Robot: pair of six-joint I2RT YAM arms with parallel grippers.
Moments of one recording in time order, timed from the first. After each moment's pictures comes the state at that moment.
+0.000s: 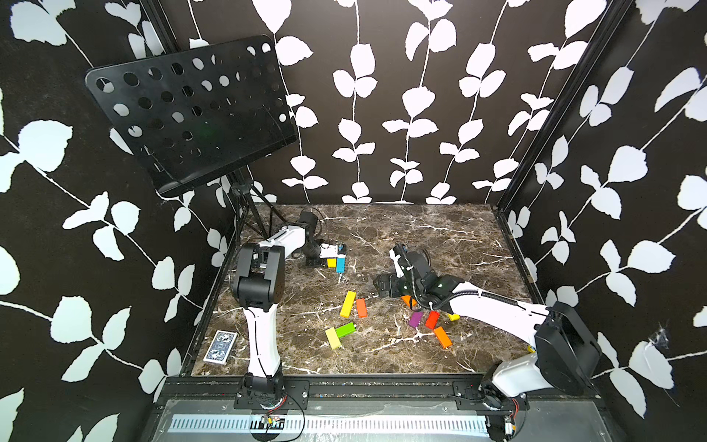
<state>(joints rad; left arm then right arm) -0.21 2.10 1.53 -0.75 0.31 1.41 0.78 1.47 0.91 -0.21 0.04 0.48</state>
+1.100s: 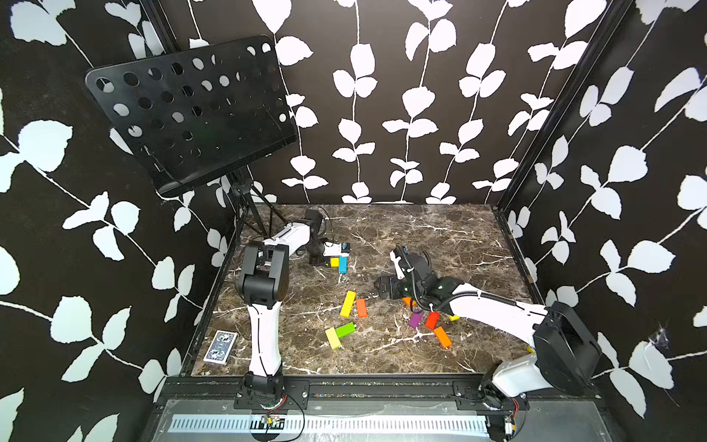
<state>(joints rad) -0.23 2.15 1.61 -0.82 0.30 1.38 0.77 1.47 0.89 -0.18 0.03 0.48</state>
